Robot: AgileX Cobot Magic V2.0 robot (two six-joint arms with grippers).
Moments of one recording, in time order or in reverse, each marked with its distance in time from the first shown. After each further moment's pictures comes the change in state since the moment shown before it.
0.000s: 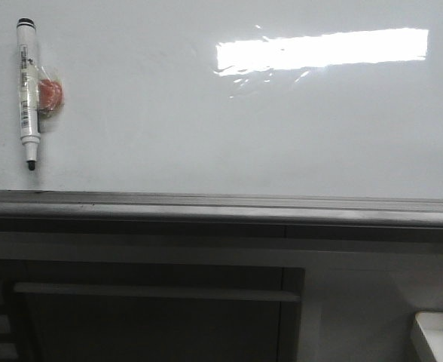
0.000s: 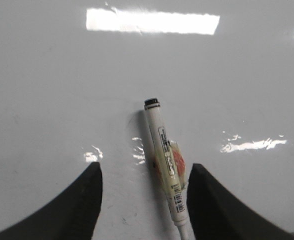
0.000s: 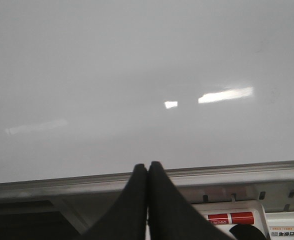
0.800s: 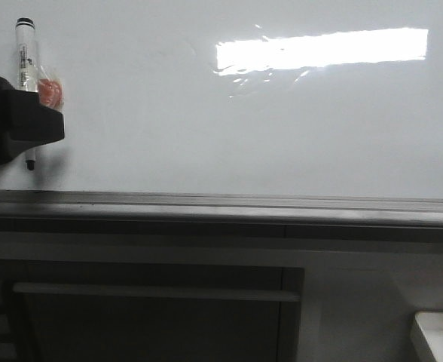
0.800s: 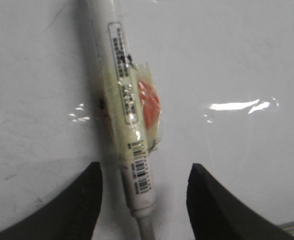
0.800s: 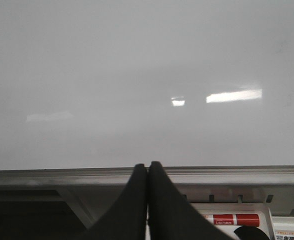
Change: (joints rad) left arm -0.276 0.623 0.000 -0.225 -0.504 -0.002; right arm 0.033 0.000 0.000 0.021 0.006 -0.047
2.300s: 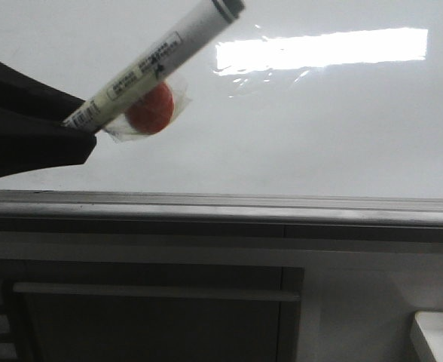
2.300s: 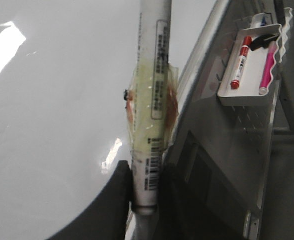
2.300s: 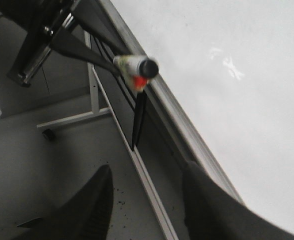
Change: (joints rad) left arm -0.012 -0.301 0.000 1.173 0.247 -0.009; right arm 0.664 0.546 -0.258 0.434 -0.077 -0.853
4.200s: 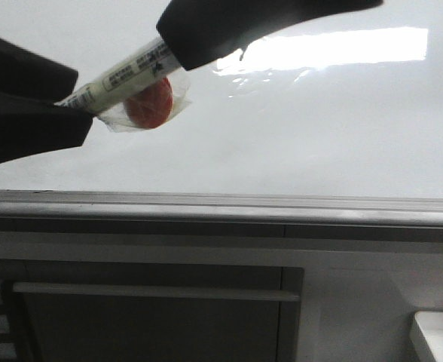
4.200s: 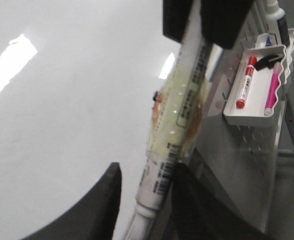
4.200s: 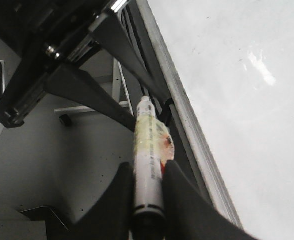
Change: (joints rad) left arm -0.002 -0.044 0.013 -0.111 -0.045 0.012; right arm 0.174 0.390 -0.177 0.012 -0.146 -0.074
